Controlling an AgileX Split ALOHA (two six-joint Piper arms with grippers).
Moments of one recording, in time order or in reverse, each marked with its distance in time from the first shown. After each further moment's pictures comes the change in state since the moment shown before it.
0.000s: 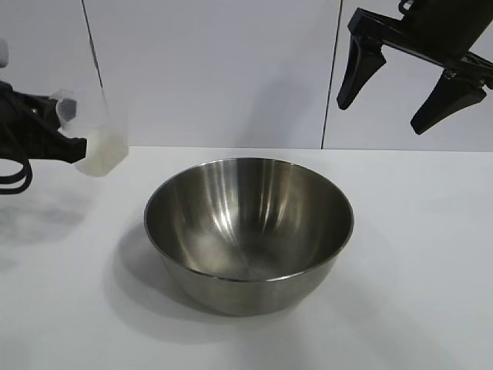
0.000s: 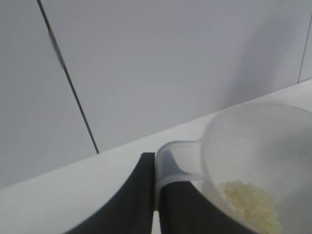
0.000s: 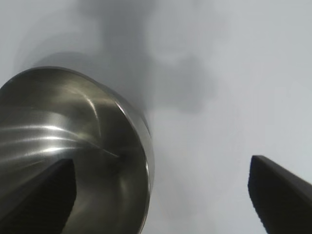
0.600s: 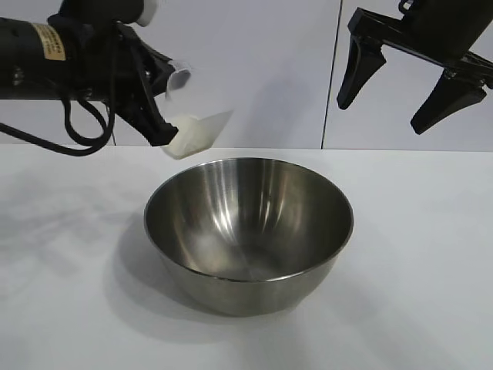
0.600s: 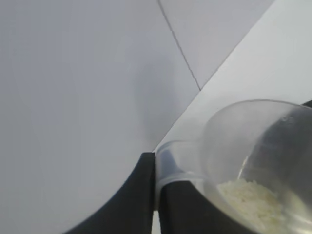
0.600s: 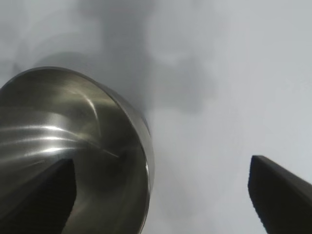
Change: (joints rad) left arm -0.288 -0.046 -0.293 0.123 0.480 0.272; right arm 0.000 0.000 0.000 0.000 0.000 0.000
